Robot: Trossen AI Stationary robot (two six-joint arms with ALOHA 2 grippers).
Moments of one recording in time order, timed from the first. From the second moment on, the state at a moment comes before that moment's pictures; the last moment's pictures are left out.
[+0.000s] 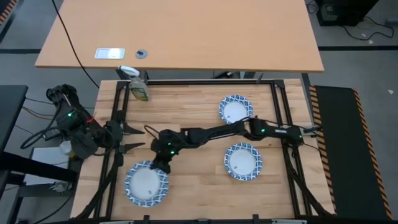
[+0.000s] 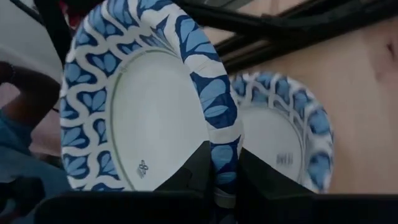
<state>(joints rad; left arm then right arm) -0.85 0.87 1.17 -0.90 -0.89 -0.38 0.09 2.51 2.19 -0.12 -0.50 0.54</state>
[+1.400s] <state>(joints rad) -0.87 0.91 0.81 -0.61 -0.85 -0.38 -0.01 2.36 2.29 -1.01 0.03 0.05</state>
